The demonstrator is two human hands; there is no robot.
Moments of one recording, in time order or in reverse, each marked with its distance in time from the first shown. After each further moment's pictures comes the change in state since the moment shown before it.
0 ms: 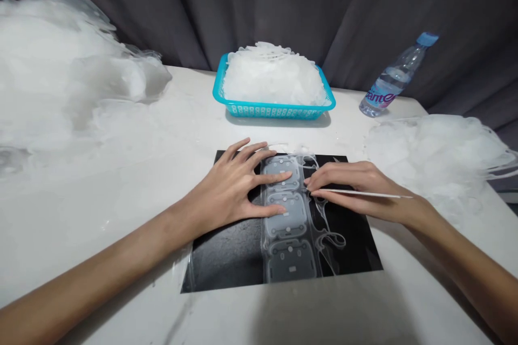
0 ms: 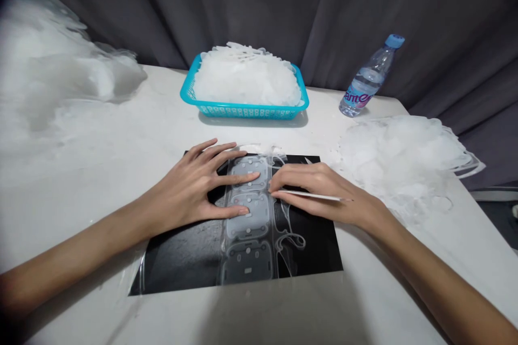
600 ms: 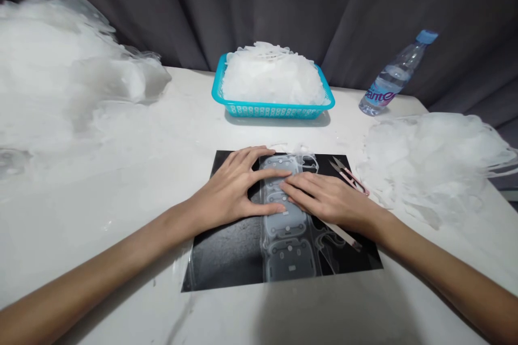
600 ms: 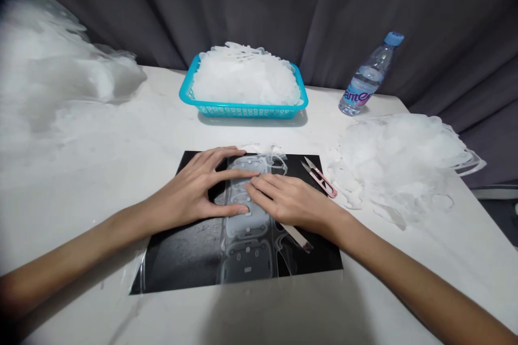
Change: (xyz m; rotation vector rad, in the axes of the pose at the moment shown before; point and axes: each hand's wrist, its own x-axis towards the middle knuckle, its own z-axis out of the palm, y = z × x) left_hand -0.002 0.001 0.001 -0.165 -0.085 -0.101; right_hand 0.012 0.011 0.049 -0.711 0.075 -0.324
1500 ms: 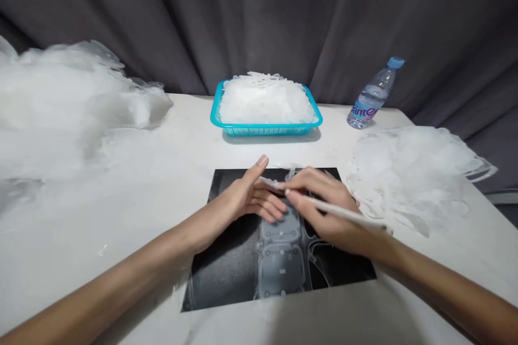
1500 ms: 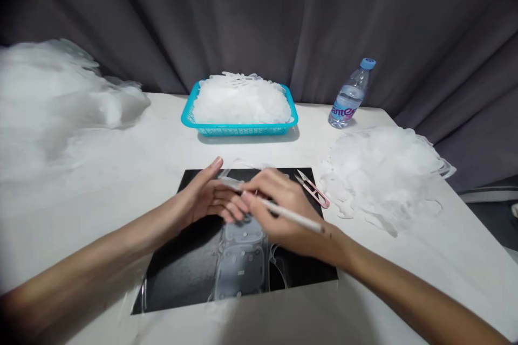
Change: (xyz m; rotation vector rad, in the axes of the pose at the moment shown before) left_hand 0.019 0.039 -0.028 -1.303 -0.131 -0.645; right_hand 0.028 -0.022 -0.027 0.774 0.365 0.641
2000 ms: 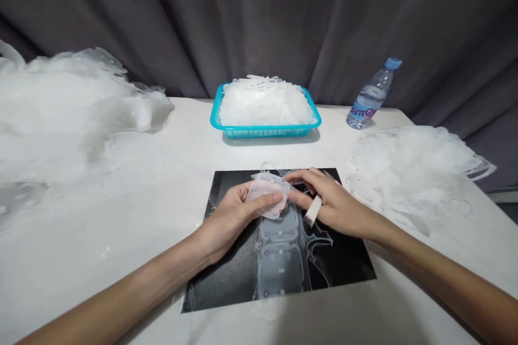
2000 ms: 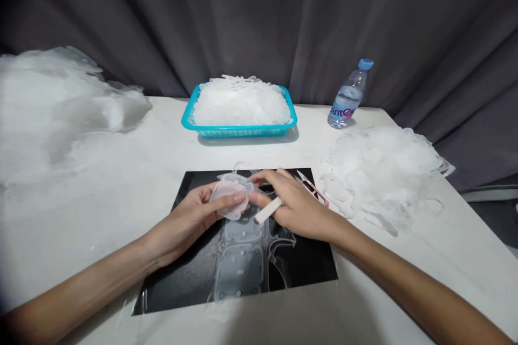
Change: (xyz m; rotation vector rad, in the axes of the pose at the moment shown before) left_hand 0.002 -0.022 0.013 -0.323 0.186 0.014; right_hand 0.003 0.023 -0.018 -0.083 -0.217 0.164
